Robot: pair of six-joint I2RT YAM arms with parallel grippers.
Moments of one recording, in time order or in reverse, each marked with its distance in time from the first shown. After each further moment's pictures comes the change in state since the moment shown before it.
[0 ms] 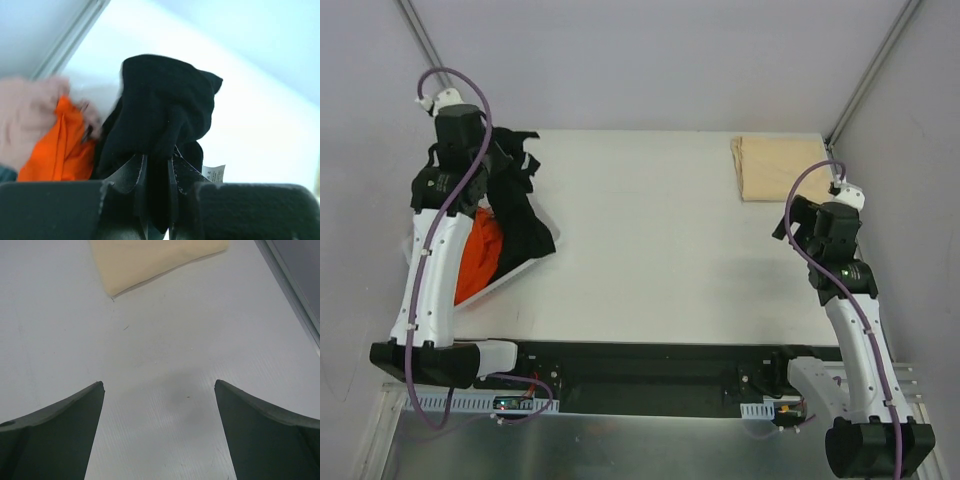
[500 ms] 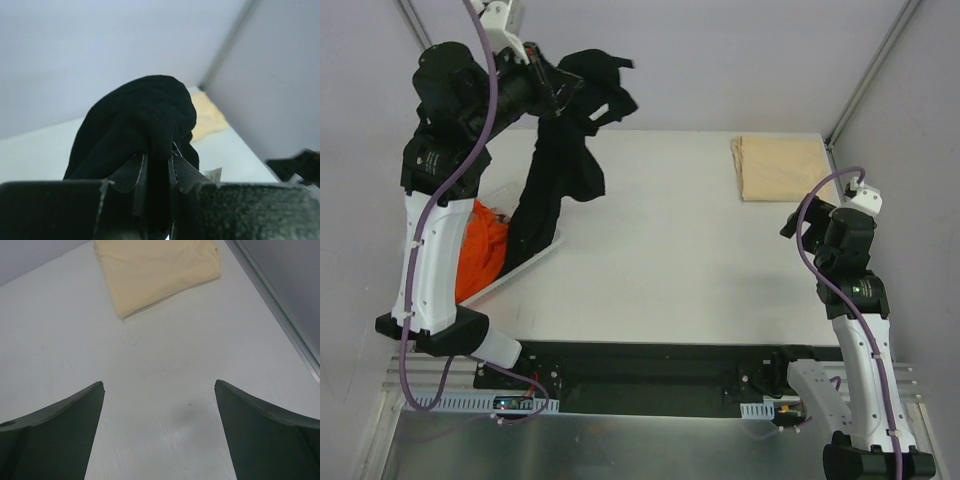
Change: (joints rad) left arm -0.218 0.169 0.628 0.084 0.533 0.192; right arm 0.000 -0.105 0.051 -0.037 0.019 0.008
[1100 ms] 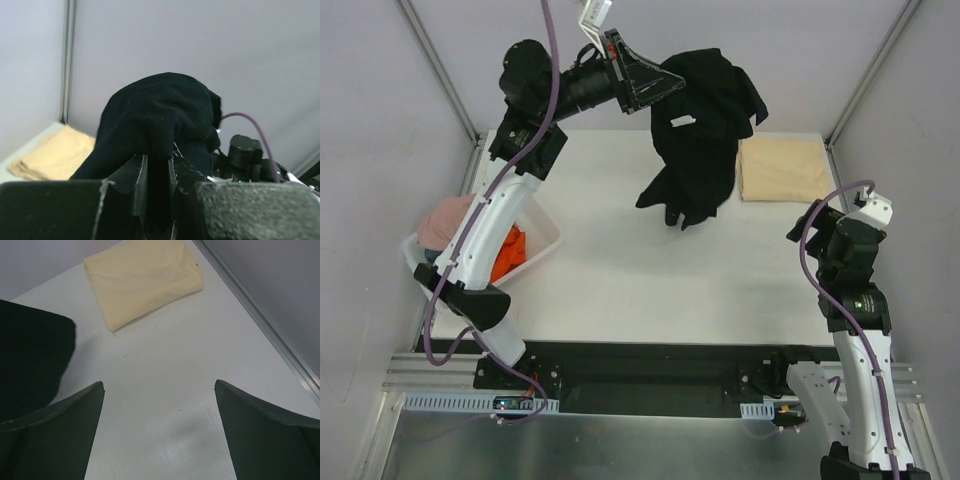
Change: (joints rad) left arm -0.235 0.233 0.014 0.620 0.492 -0.293; right arm 0.001 -0.092 -0.029 0.002 0.083 0.001
